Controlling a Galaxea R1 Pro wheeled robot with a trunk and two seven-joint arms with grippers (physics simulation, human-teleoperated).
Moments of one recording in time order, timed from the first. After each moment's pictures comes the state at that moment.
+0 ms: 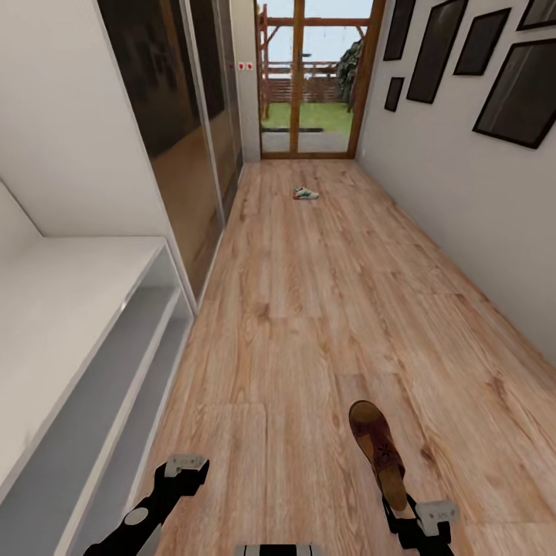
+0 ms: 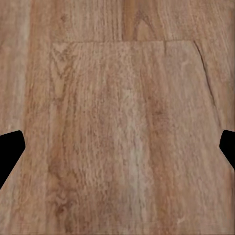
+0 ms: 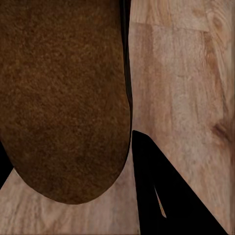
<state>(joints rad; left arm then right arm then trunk) -0.47 0.05 -0.05 -0.35 0.07 -0.28 -0.12 -0.22 -0.02 -0.50 -0.53 0.41 -0.58 0.24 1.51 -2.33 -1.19</state>
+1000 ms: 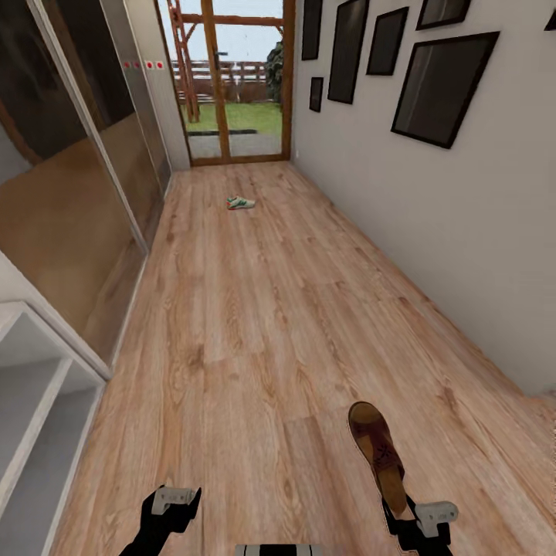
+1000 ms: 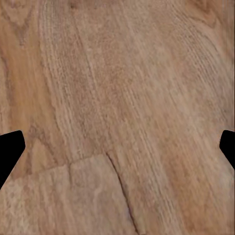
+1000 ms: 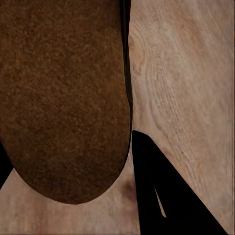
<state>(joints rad) -0.35 0.06 -0.05 -0.34 0.07 -0.44 -0.11 -0.22 -0.02 -0.49 -0.53 0.40 -0.58 0.24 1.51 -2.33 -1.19</state>
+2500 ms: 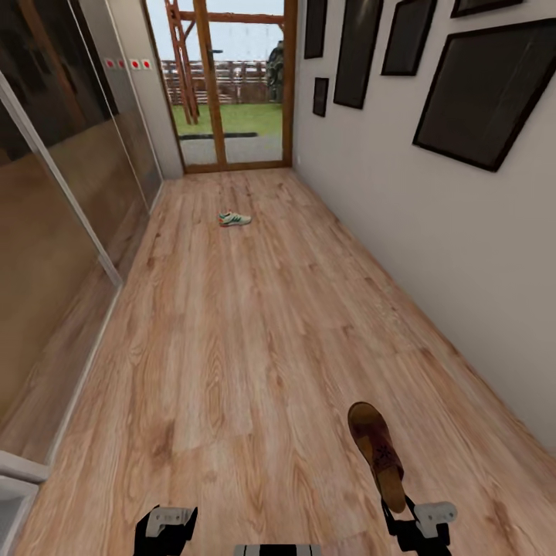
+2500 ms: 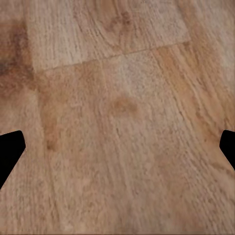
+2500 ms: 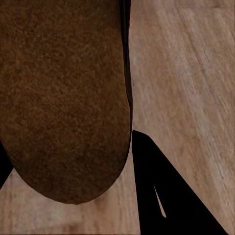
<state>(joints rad) -0.30 0.06 -0.04 -0.34 0.08 -0.45 -0.11 -0.22 -0.02 -0.49 -0.52 0.41 -0.58 0.24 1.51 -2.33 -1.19</state>
